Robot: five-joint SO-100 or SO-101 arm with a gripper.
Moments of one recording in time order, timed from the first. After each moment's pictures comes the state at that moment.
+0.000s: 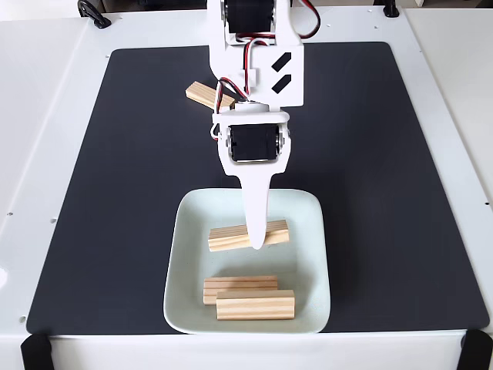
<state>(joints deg) -11.2 51.0 45.2 49.9 2.0</state>
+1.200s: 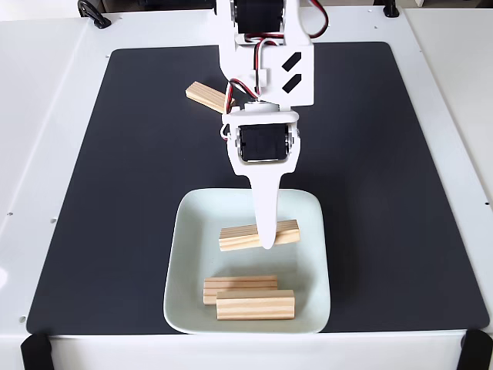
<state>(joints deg) -12.6 51.0 45.2 49.9 5.4</state>
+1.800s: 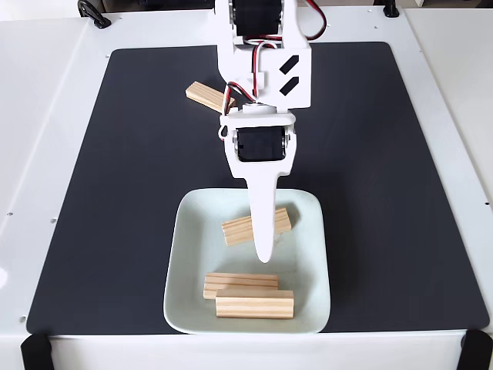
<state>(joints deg) -11.9 53.4 49.1 49.9 5.4</state>
